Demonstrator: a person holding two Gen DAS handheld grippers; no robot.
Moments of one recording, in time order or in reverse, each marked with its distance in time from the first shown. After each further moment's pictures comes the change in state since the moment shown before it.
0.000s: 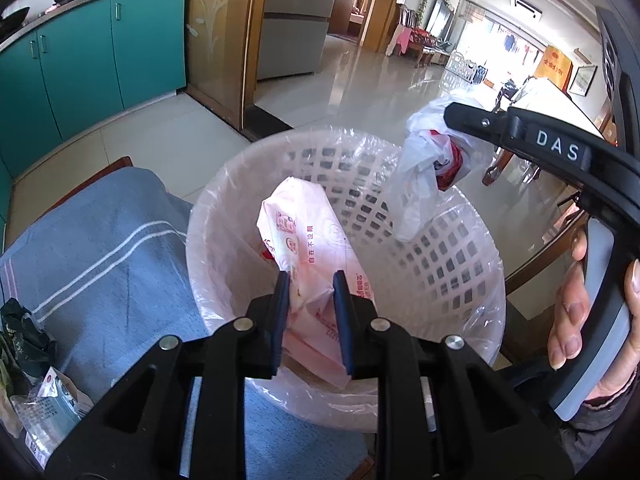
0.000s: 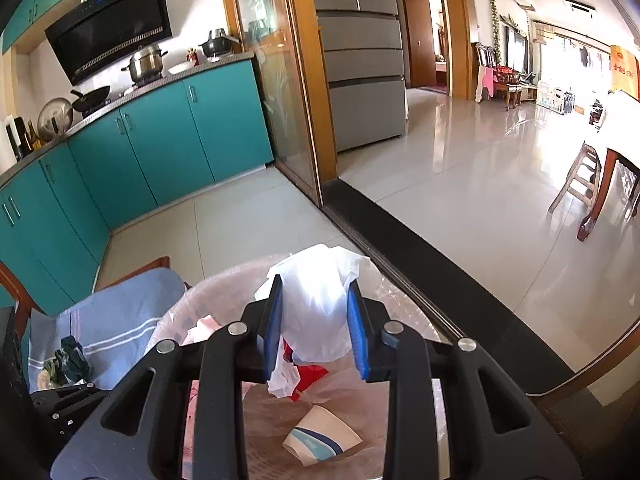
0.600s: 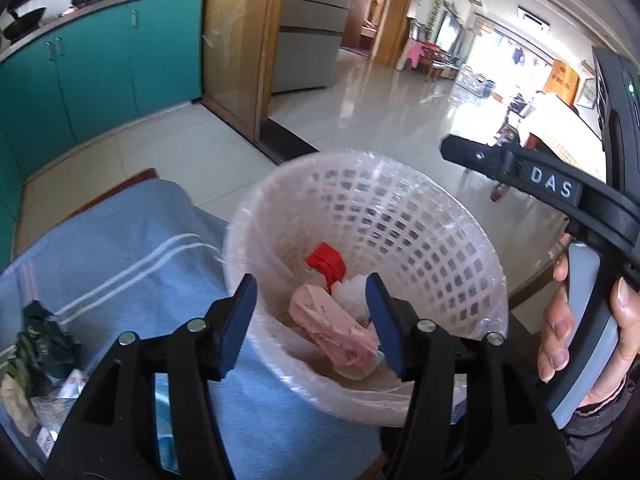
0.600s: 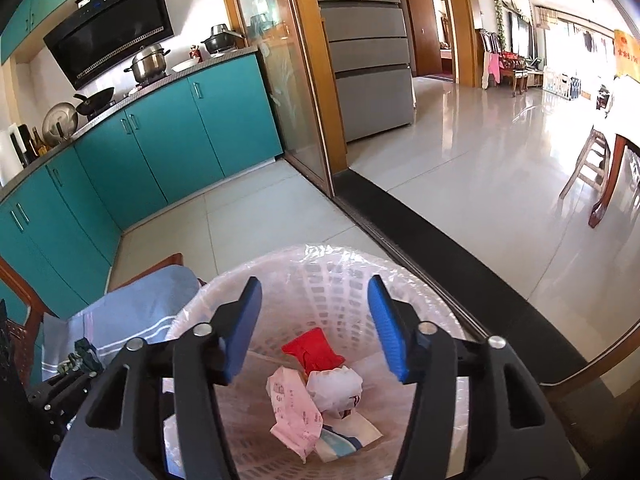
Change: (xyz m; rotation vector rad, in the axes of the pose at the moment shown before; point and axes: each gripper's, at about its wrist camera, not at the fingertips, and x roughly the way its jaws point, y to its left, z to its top) left arm -0.029 0.022 0.007 -0.034 -0.065 0.054; right arm 0.002 0.004 0.001 0.037 0.023 0.051
